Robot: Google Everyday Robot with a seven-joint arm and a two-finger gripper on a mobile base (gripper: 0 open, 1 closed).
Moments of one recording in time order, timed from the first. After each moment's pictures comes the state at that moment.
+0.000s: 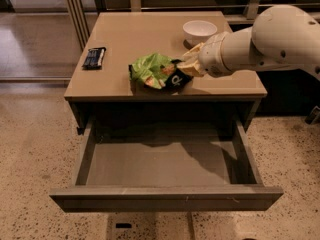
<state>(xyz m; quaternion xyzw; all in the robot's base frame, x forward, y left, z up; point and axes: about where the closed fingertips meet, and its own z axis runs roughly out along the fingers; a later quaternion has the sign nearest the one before) 0.640 -0.076 0.893 -0.54 0.69 0.06 0.47</state>
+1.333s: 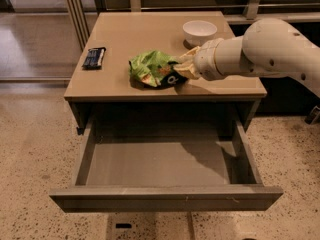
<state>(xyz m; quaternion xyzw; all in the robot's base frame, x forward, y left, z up) 0.659 -0.070 0.874 -0.53 0.69 0.06 0.49</state>
